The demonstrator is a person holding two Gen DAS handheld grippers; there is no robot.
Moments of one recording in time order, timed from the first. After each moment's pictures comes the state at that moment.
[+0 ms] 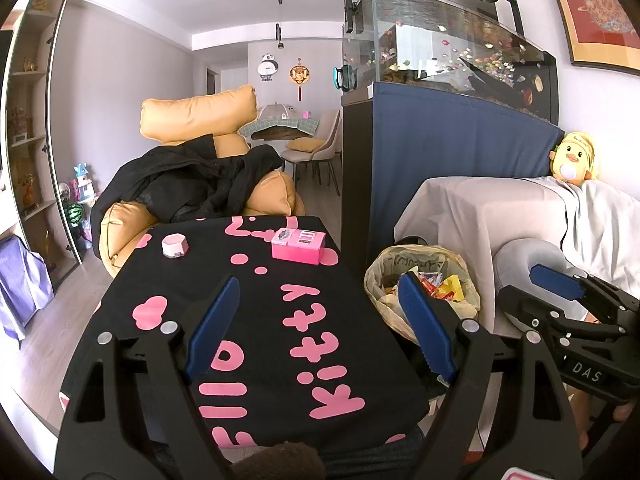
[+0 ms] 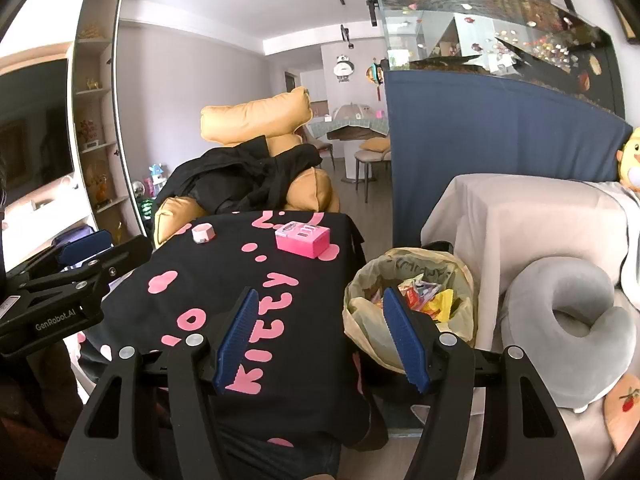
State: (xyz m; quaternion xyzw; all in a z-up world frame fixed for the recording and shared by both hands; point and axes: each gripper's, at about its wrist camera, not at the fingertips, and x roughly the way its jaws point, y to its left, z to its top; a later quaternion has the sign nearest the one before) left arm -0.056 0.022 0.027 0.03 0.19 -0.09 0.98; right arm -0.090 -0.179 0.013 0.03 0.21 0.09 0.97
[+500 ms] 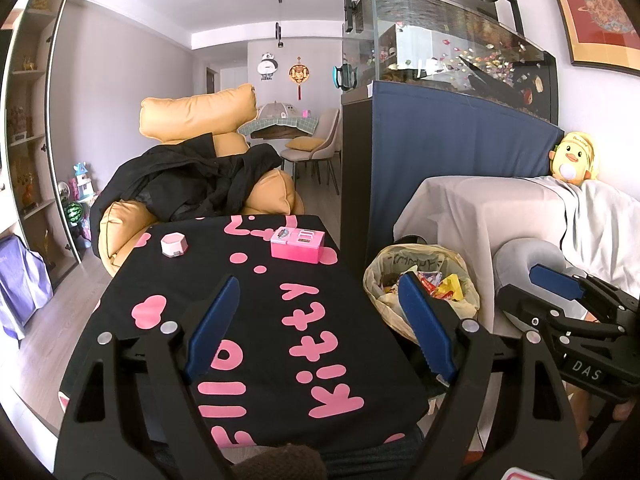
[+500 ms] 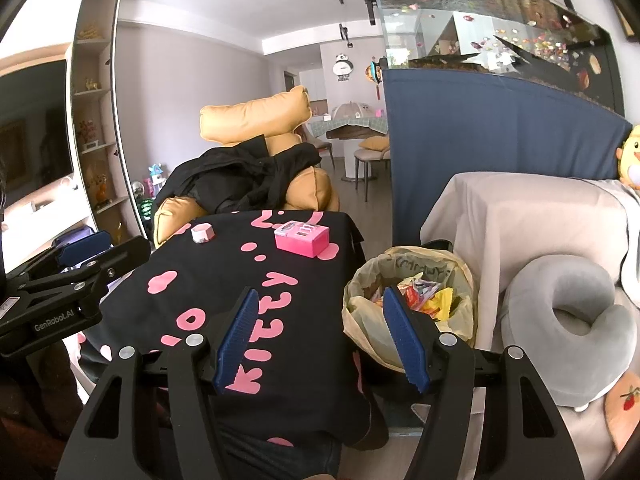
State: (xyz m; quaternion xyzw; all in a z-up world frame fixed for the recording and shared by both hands) left arm -0.055 0.022 0.027 0.03 0.19 -0.09 0.98; right arm -0.089 -0.180 0.013 0.04 0.21 0.09 0.97
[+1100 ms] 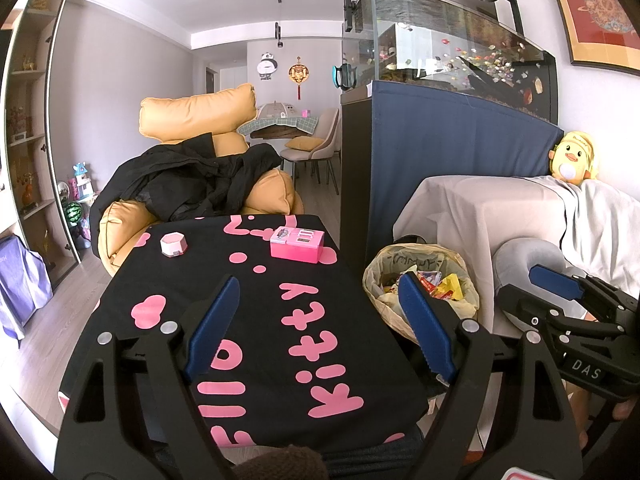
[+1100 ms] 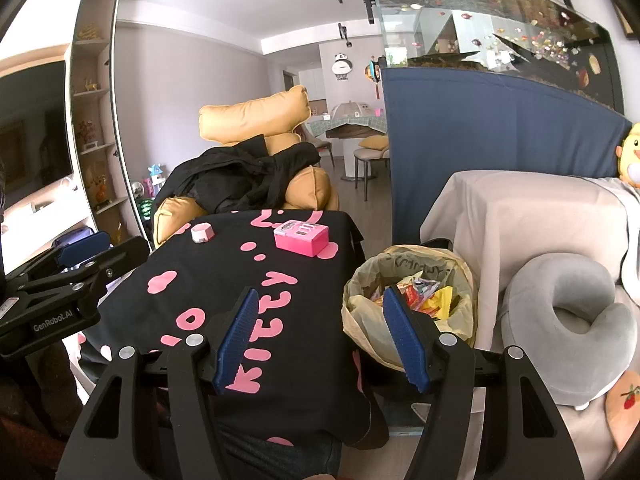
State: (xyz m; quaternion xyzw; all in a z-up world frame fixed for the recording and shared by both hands) left arm -0.055 0.022 0.028 0.03 0.19 -0.09 0.98; right arm -0.088 -0.180 0.012 0.04 0.21 0.09 0.97
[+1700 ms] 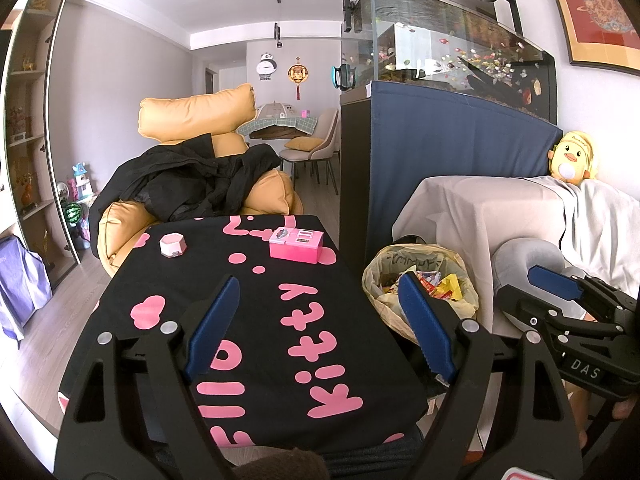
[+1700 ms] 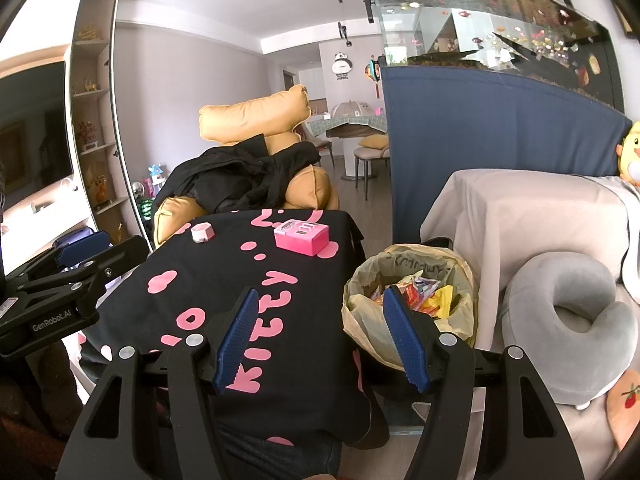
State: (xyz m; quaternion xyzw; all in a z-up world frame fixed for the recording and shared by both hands) left arm -0.055 0.021 0.028 0.03 0.19 -0.09 0.98; right arm -0.088 -0.181 0.013 0.04 0.21 0.09 0.97
